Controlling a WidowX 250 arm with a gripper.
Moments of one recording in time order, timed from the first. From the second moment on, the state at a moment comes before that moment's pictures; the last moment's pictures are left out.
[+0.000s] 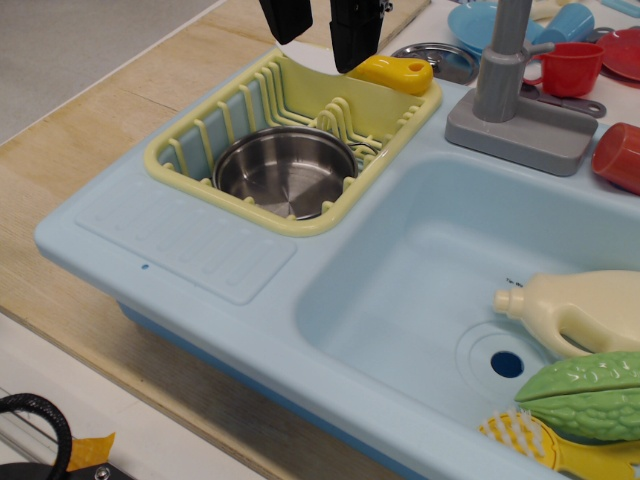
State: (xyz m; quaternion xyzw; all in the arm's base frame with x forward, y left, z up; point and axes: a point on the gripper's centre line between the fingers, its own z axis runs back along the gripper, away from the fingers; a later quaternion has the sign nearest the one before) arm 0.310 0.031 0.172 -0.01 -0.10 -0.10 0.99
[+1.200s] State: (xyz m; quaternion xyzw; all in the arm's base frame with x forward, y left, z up) arm 0.356 0.020 0.144 0.01 -0.16 -0.47 0.87
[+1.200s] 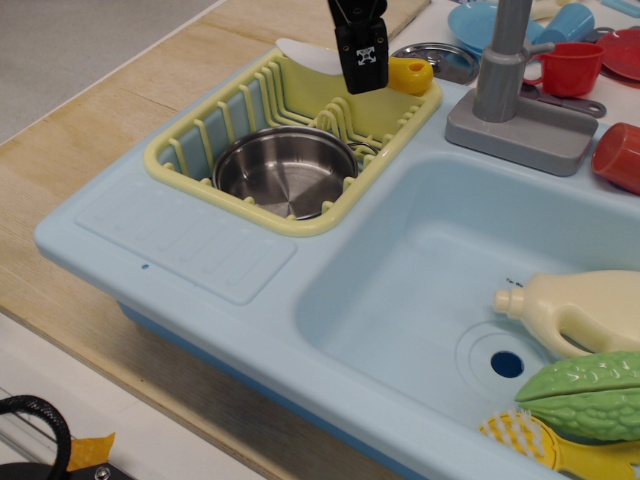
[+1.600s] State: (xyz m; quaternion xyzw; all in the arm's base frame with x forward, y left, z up) arm 0.372 0.014 0.136 -0.02 -0.15 -0.51 0.85
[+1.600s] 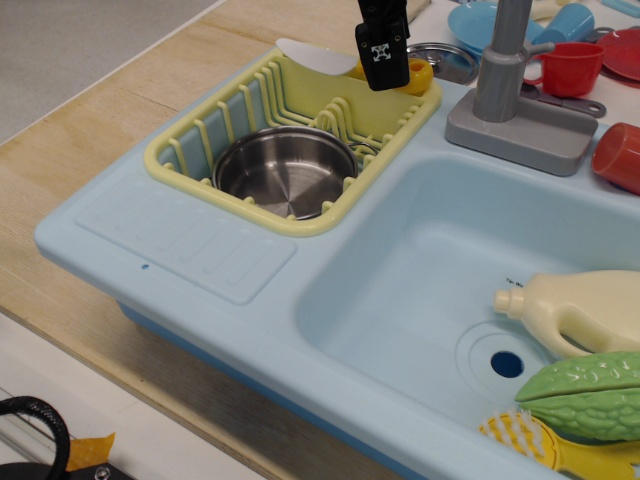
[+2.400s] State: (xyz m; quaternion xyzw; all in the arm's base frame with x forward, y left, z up) arm 0.380 0.017 0.125 -0.05 -0.15 -0.49 0.86
